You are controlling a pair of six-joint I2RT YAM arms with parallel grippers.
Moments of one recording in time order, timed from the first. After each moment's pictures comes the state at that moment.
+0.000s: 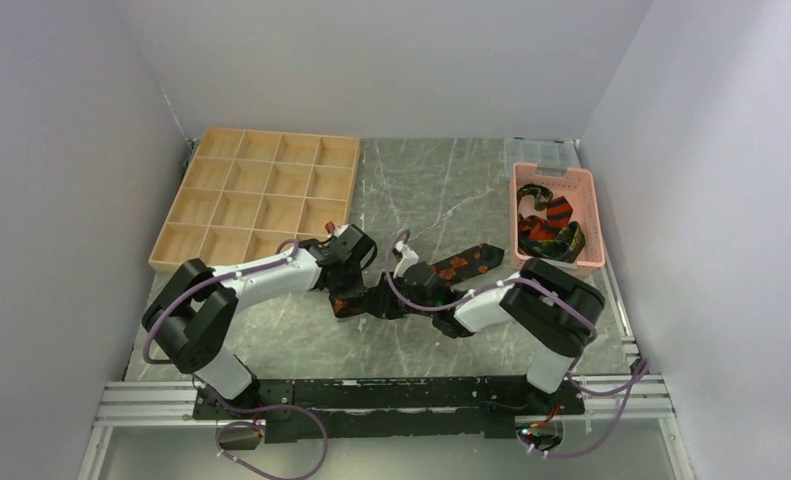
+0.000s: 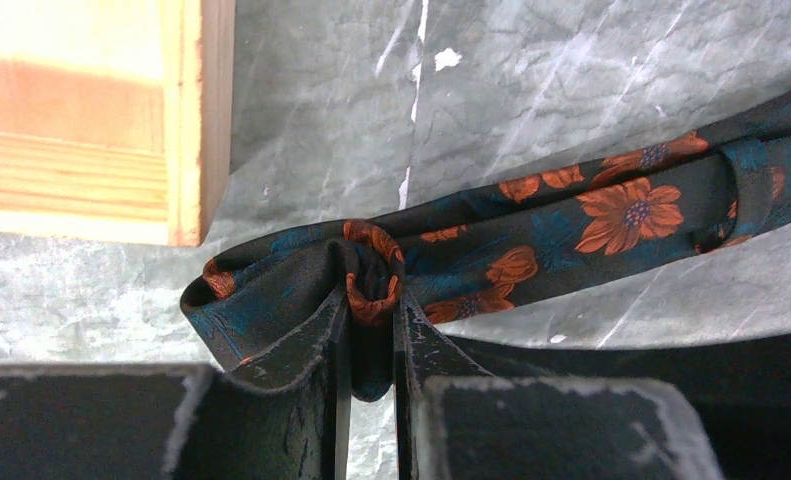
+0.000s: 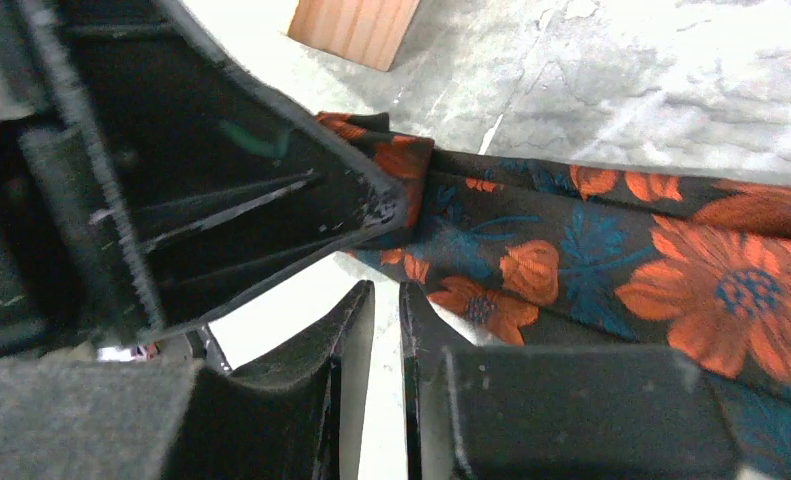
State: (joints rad) left arm -0.76 1.57 0.93 -0.52 -0.16 -0.88; right arm 0.94 1.76 0.57 0.72 -0.16 0.84
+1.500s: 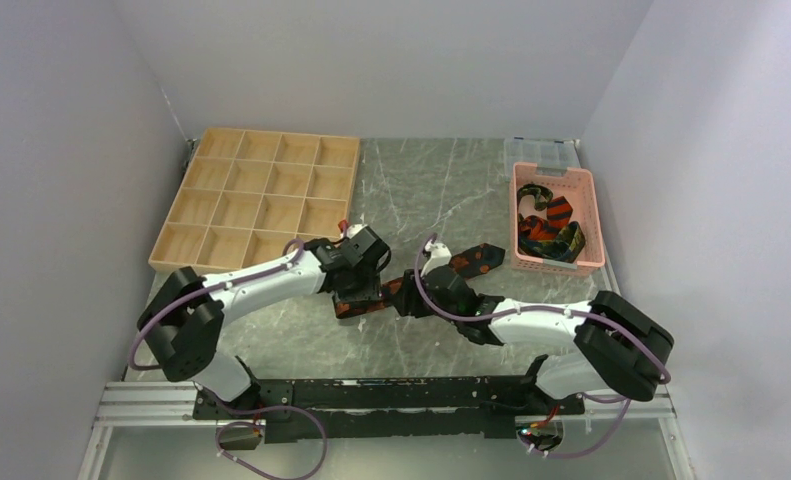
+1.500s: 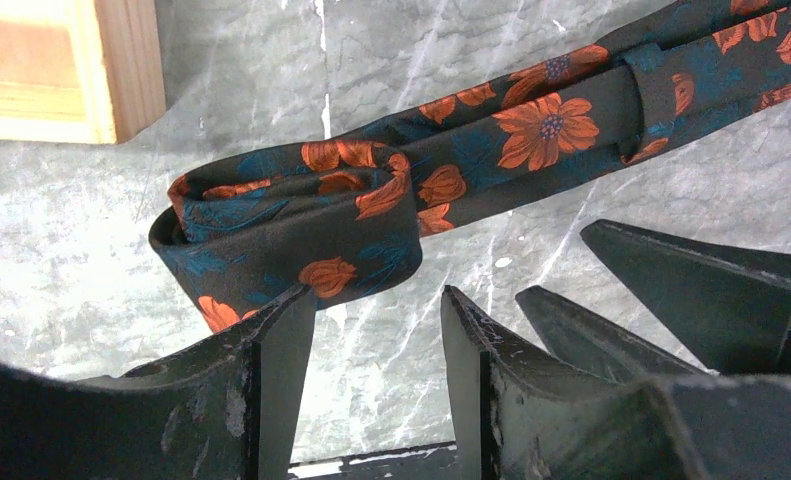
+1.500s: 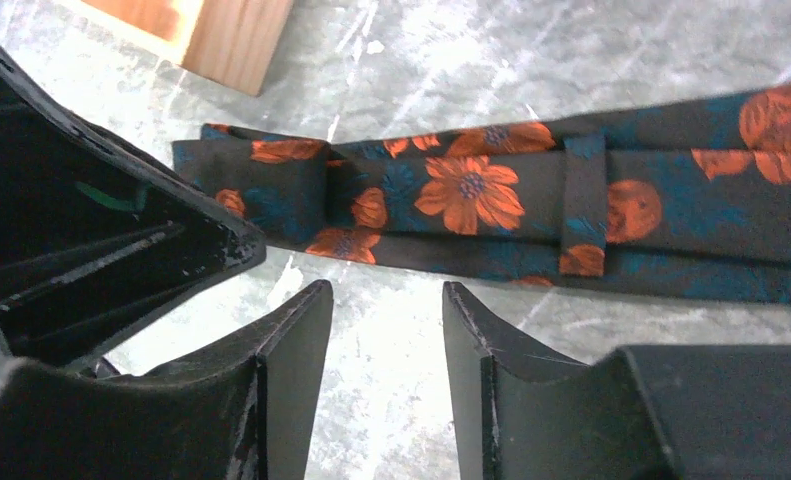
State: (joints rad) left arm -0.87 1.55 1.05 -0.66 -0.20 -0.89; right arm 0.94 1.34 0.45 0.33 0.16 0.71
